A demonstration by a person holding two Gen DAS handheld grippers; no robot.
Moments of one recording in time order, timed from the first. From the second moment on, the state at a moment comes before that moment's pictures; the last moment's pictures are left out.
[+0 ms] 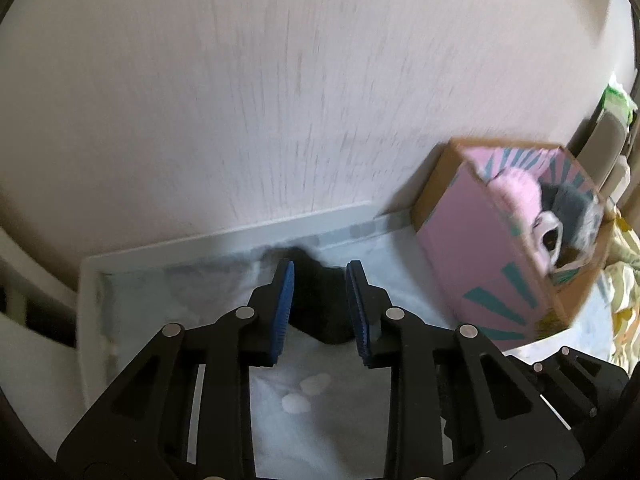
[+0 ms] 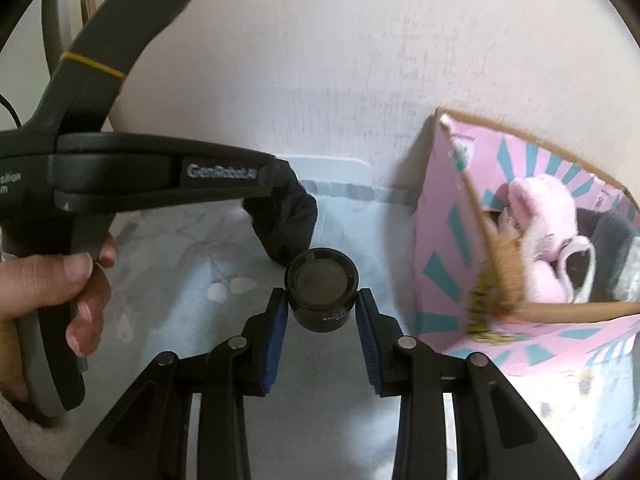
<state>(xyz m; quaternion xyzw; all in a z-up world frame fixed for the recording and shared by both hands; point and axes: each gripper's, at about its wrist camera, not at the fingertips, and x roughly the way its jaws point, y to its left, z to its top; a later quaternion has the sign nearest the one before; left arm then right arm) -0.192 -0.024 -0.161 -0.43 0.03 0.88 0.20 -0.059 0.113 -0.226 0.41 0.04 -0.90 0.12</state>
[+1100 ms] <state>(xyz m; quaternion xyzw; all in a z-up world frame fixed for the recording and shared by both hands) -0.164 0.156 -0.033 -0.39 0.04 0.88 0.28 -0.096 0.344 -0.086 0.38 0.04 -0.91 0.14</state>
